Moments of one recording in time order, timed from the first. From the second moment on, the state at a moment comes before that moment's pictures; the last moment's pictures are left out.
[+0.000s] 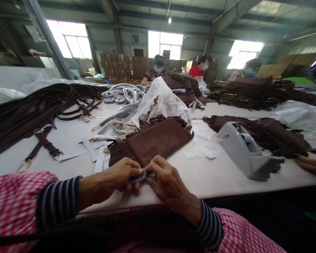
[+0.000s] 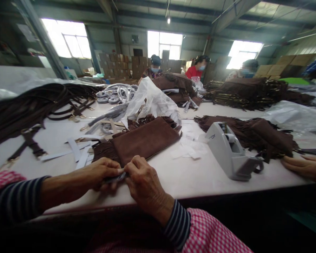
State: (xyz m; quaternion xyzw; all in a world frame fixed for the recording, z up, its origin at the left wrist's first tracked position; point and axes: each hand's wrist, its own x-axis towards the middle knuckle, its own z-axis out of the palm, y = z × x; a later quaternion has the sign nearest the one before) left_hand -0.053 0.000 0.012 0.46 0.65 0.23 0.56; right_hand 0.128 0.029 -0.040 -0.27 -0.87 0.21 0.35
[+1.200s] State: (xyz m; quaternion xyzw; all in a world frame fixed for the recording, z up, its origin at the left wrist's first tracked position) left_hand -0.054 -0.002 -0.014 0.47 0.60 0.37 0.52; right_hand 0.120 0.029 -0.035 -0.26 -0.89 0.17 0.34
